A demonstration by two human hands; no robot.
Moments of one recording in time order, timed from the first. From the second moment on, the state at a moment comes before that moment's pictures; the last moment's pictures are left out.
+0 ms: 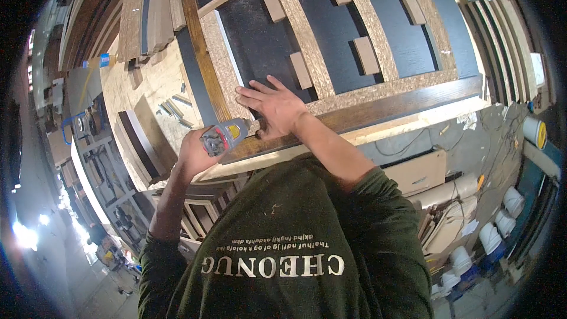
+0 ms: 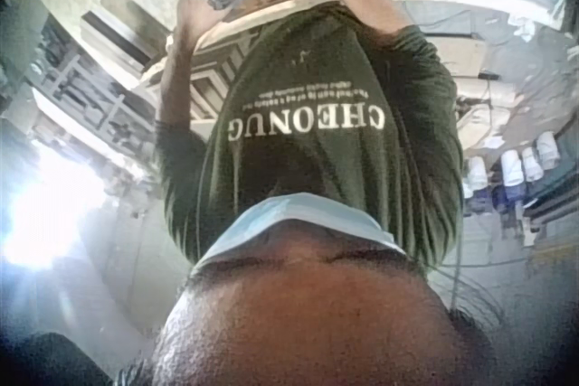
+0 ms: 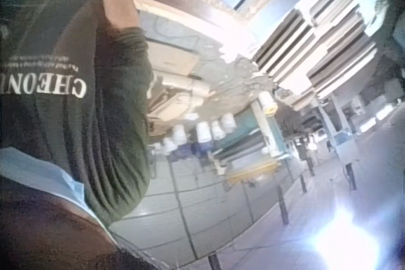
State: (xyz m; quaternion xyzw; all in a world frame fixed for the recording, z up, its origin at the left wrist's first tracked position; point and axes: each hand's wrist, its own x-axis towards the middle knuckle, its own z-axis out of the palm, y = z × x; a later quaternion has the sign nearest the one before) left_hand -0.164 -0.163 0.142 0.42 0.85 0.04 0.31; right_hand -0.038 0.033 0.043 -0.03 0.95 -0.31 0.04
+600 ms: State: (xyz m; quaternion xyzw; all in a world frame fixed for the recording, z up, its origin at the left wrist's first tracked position) left_hand -0.021 -0.331 0.168 -0.03 0.91 0.32 0.26; right_hand -0.247 0.246 -0.018 0.12 0.98 -0.15 -0.09
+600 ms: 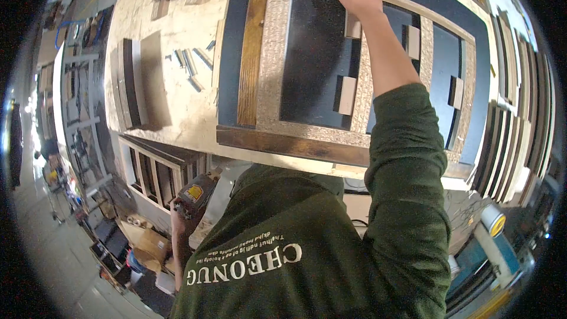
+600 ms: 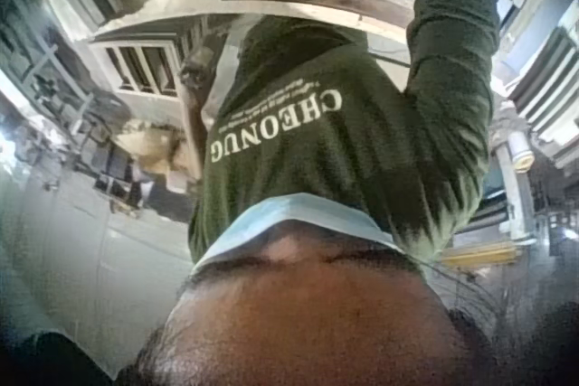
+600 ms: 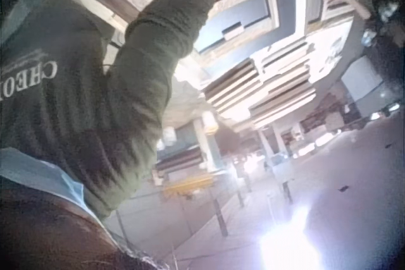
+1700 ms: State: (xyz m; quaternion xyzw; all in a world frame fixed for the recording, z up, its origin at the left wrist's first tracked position) left_hand -0.006 -0.263 0.145 -0.01 0.90 0.33 0.28; right_hand -0.146 0.306 0.007 0.23 0.97 -0.08 -0.04
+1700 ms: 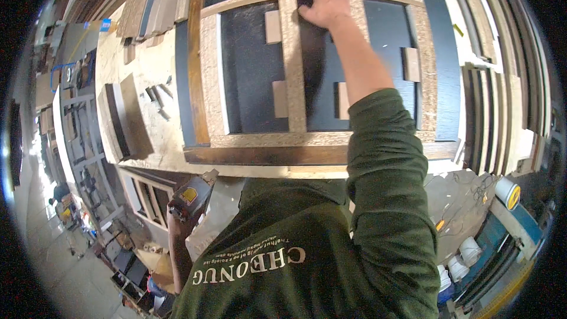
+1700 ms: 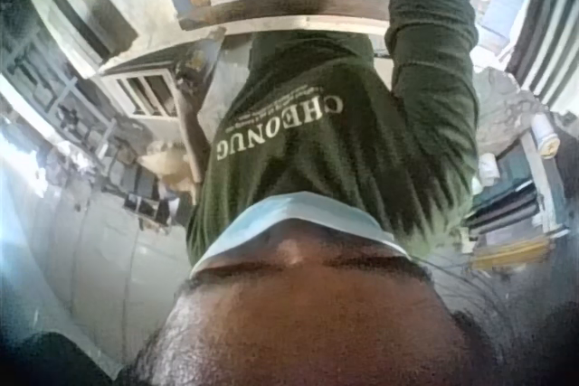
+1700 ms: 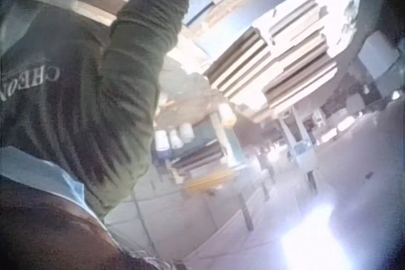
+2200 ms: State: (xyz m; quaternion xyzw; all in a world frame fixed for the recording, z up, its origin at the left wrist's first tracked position) left_hand -0.006 -0.194 0.163 0.09 0.92 0.32 0.20; right_hand -0.080 0.400 0.021 0.31 0.94 -0.11 -0.04
